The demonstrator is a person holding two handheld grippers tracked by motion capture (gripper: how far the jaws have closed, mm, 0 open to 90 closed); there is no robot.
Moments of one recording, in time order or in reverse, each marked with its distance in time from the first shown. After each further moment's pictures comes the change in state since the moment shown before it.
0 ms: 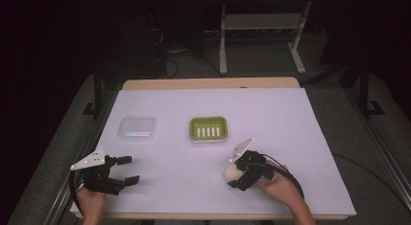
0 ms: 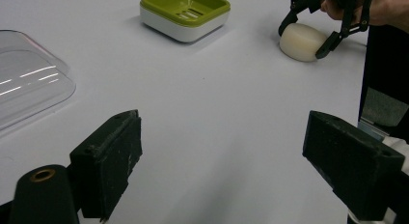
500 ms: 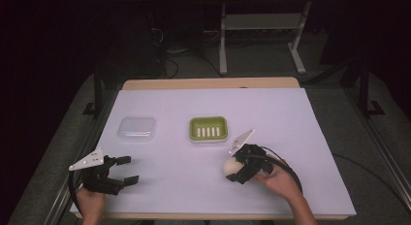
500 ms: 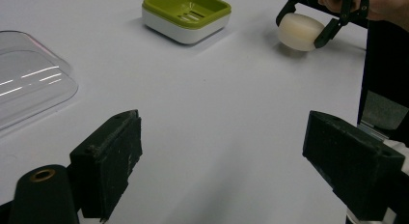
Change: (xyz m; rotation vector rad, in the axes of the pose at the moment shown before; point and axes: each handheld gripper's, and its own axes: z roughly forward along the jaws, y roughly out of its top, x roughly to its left) left arm 0.000 -0.001 -0.002 -0.011 0.001 -0.008; right arm -0.011 0.014 -0.012 -0.025 0.017 0.024
